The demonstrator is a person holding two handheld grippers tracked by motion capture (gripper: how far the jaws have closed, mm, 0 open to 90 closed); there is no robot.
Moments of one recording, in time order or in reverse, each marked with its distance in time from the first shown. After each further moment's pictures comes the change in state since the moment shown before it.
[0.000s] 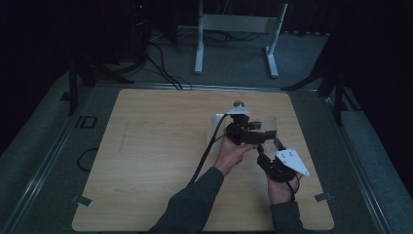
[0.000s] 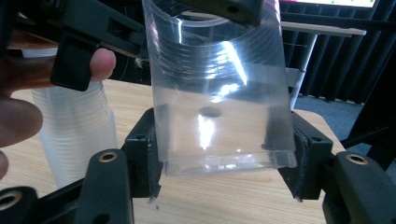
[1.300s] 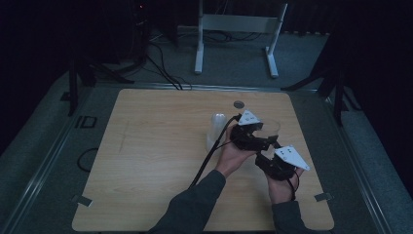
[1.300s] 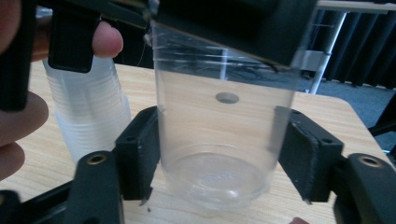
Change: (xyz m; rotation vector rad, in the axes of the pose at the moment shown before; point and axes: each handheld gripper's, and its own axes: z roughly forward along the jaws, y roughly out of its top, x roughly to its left) left arm -0.023 -0.007 0.006 0.044 0.163 0.243; right arm -0.004 -0.001 0.007 0.075 0.077 0.026
